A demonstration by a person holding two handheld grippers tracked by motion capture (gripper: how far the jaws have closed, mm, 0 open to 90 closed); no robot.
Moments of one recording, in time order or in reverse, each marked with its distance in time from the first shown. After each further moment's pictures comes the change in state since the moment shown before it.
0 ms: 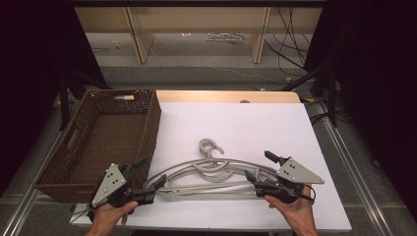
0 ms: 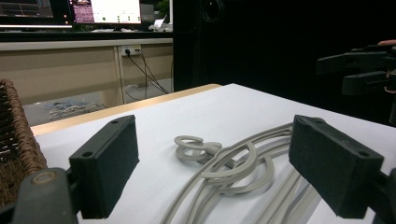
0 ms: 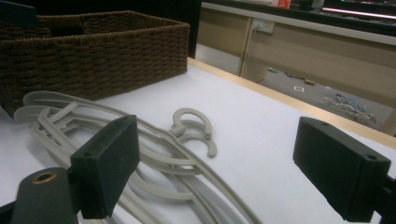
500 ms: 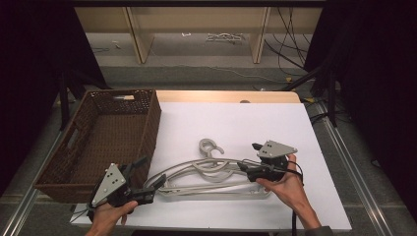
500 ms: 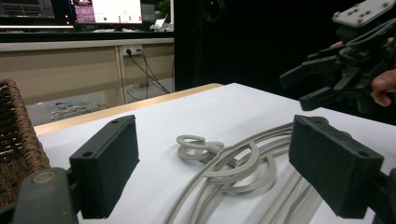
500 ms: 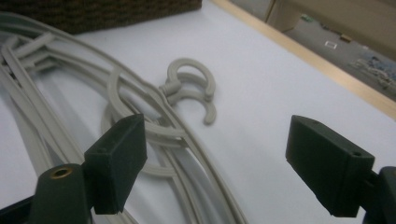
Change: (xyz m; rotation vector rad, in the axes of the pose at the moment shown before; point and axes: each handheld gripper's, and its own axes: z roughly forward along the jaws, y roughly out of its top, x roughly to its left) left arm 0.001 0.000 0.000 0.002 0.003 0.007; right arm -0.025 0.011 0.053 0.273 0.094 -0.125
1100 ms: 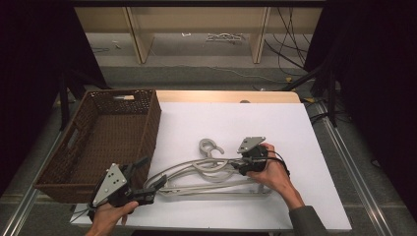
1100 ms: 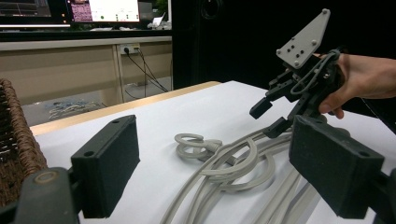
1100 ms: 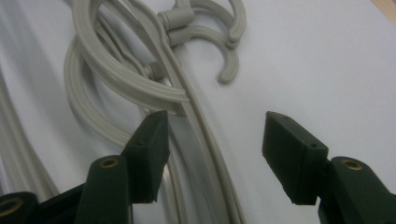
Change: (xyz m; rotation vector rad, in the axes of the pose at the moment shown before) left arm -0.001 -0.001 0.001 0.007 -0.008 0.002; right arm -0.009 -0.001 0.063 0.279 0.095 -0.133
